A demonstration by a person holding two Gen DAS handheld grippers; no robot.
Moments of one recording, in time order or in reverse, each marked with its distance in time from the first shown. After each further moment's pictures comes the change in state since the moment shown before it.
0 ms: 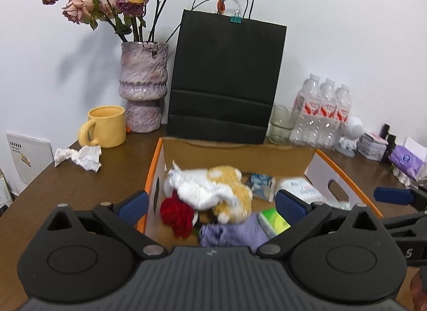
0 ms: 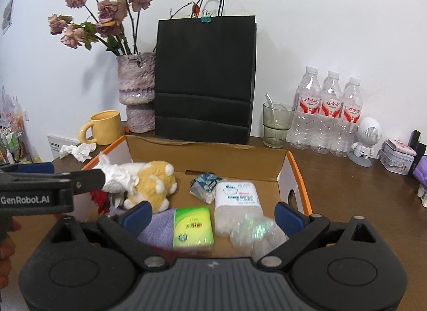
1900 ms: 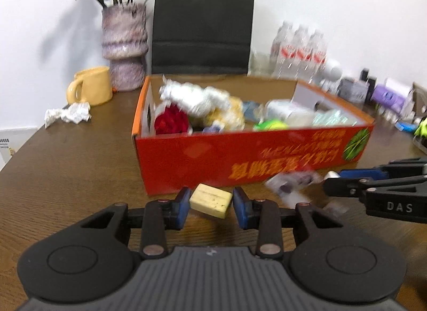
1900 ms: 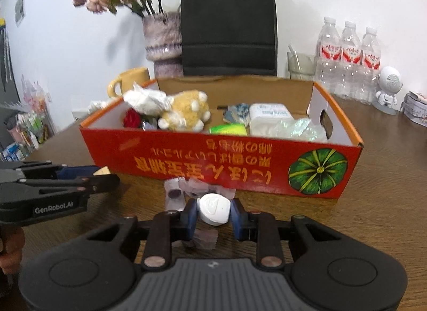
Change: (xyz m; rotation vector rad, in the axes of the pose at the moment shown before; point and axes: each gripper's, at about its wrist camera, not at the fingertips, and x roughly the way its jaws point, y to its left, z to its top) left arm -0.013 0.014 -0.082 0.121 0.082 -0.086; right arm -0.008 0.016 -0.083 0.041 0.097 0.134
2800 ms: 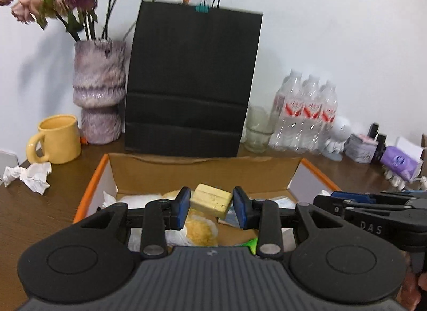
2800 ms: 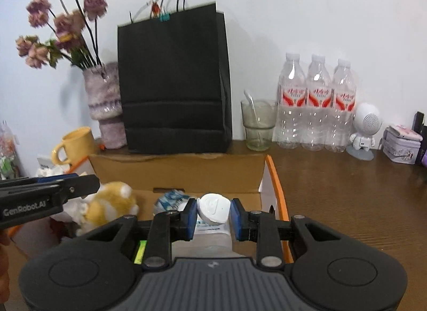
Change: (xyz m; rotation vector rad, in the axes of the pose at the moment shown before) left arm 0.092 -0.028 0.113 -0.076 -0.099 -0.007; right arm 0.060 -0.080 0.106 0.056 -0.115 -0.127
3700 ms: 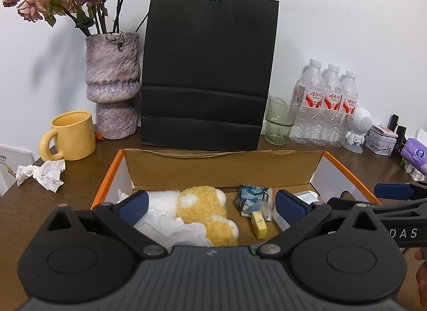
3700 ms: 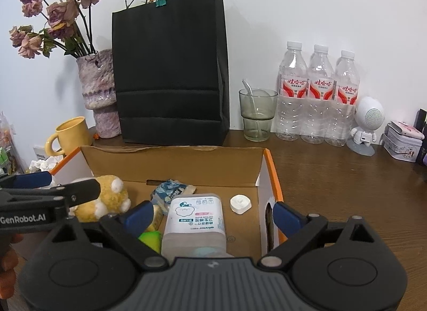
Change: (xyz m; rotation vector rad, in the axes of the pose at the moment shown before) left arm 0.006 0.002 0.002 0.011 0.029 0.089; right arm 0.006 0.000 0.007 -0.006 0.050 -0.015
